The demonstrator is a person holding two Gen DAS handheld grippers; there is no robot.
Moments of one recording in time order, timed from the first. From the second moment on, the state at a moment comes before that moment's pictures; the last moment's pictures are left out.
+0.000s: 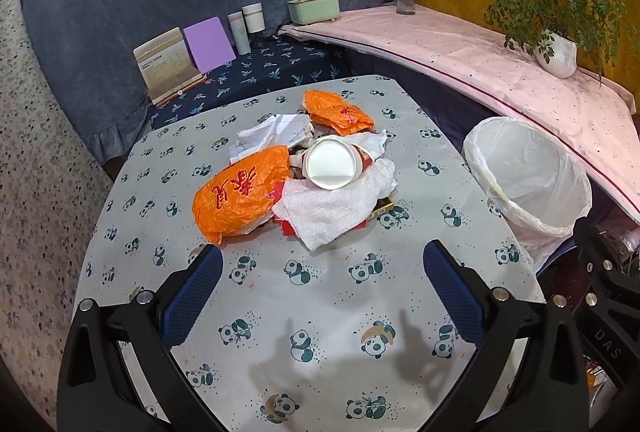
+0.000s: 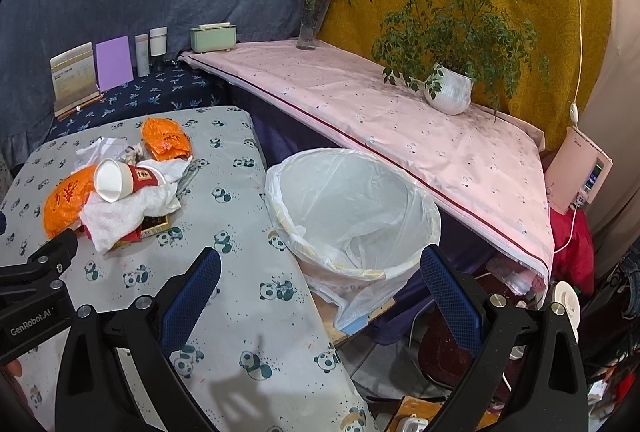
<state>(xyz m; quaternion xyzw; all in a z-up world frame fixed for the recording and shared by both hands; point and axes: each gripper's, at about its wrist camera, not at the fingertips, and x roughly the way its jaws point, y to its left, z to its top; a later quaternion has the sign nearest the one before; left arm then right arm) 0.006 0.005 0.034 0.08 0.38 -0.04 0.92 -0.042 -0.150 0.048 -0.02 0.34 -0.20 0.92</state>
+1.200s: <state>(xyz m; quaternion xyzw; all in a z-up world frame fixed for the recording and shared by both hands) 0.094 0.122 0.003 0.01 0.42 0.02 0.91 0.048 -0.097 0.041 -0.02 0.37 -0.13 0.92</state>
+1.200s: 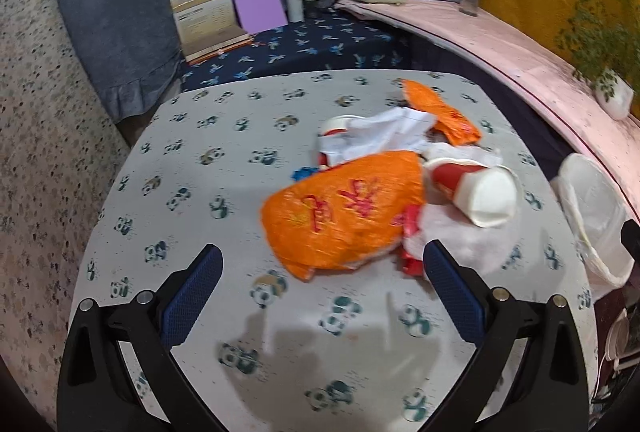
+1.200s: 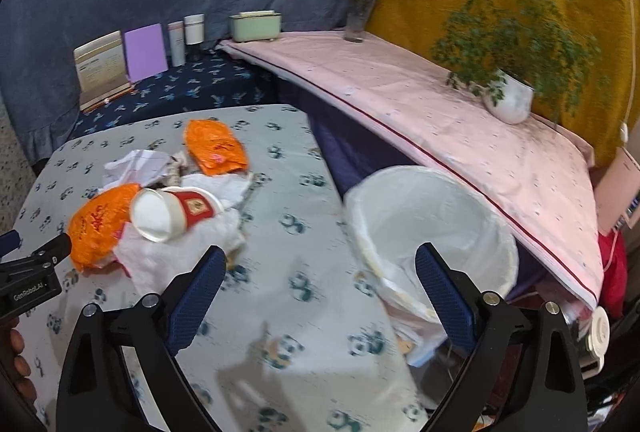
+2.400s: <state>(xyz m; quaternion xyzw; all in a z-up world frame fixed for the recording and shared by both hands) 0.156 0.144 -0.064 -0.03 0.50 -0.07 0.86 0.138 -0.037 -0.026 -0.03 0.45 -0.06 0.89</state>
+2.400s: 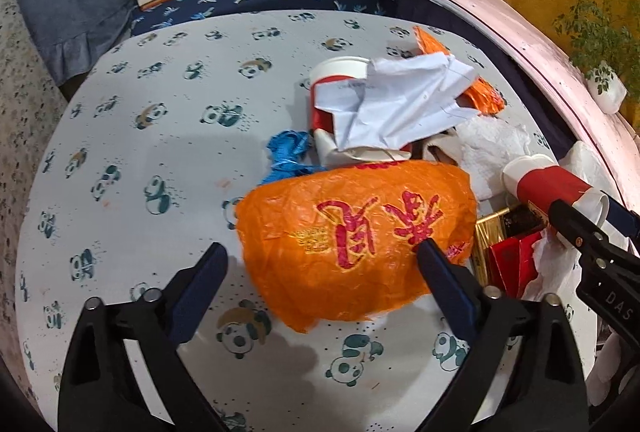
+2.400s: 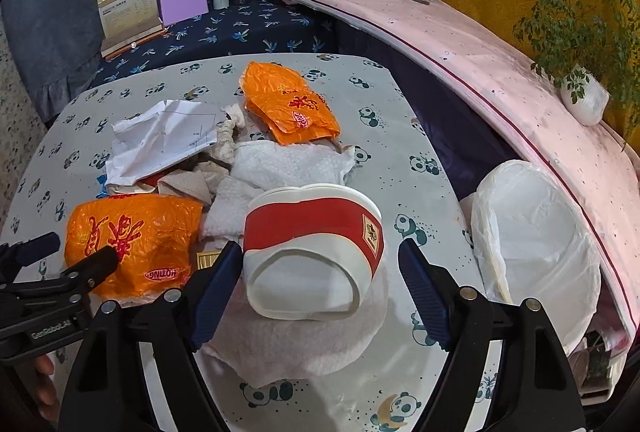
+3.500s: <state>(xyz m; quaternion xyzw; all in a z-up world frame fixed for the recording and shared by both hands) 0.118 0.121 0.023 -0.02 0.43 -0.10 0.90 0.099 -0.075 0.056 0.01 0.35 -0.08 0.93</state>
